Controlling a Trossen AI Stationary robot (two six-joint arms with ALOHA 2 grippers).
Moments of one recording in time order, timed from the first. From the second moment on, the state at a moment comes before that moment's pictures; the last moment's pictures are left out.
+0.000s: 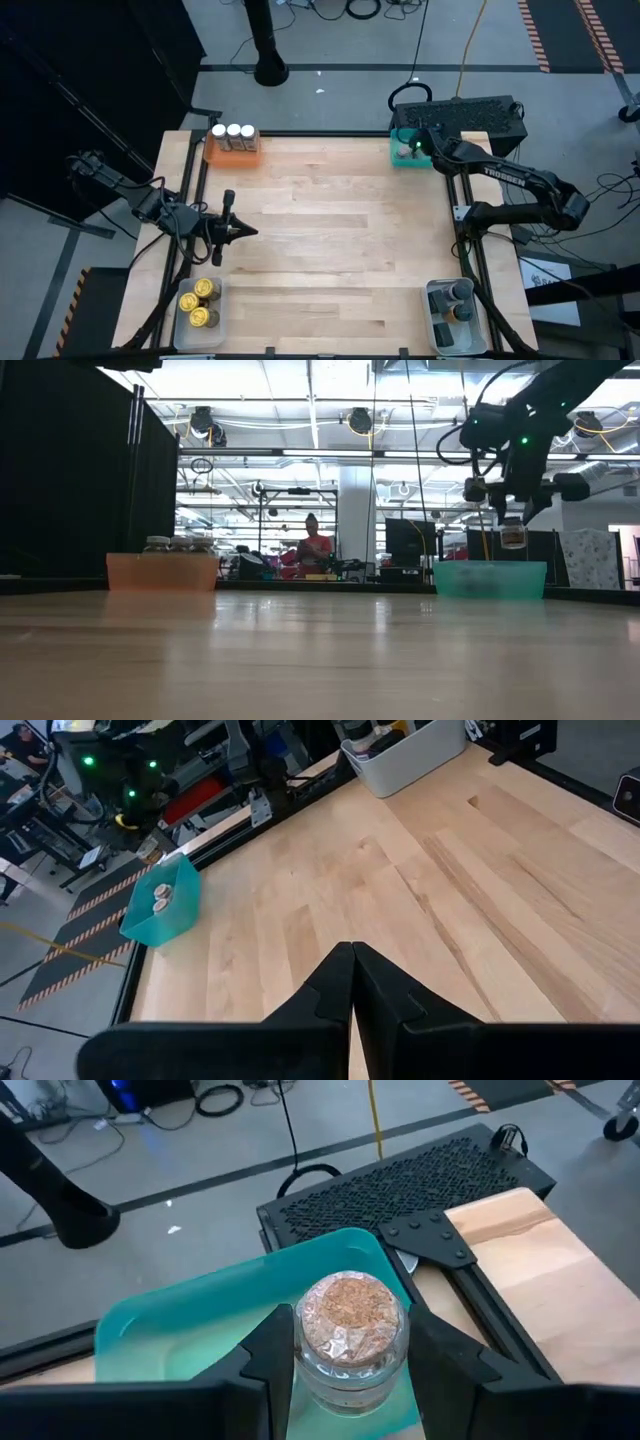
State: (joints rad) left arm -0.48 0.74 0.66 -0.34 -0.40 0.32; right arm -0.72 1.13 0.72 -0.63 0.80 1.04
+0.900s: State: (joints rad) left arm -0.48 0.74 0.66 -0.34 -0.40 0.35; right arm -0.84 1.06 0.75 -0.50 0.46 0.71
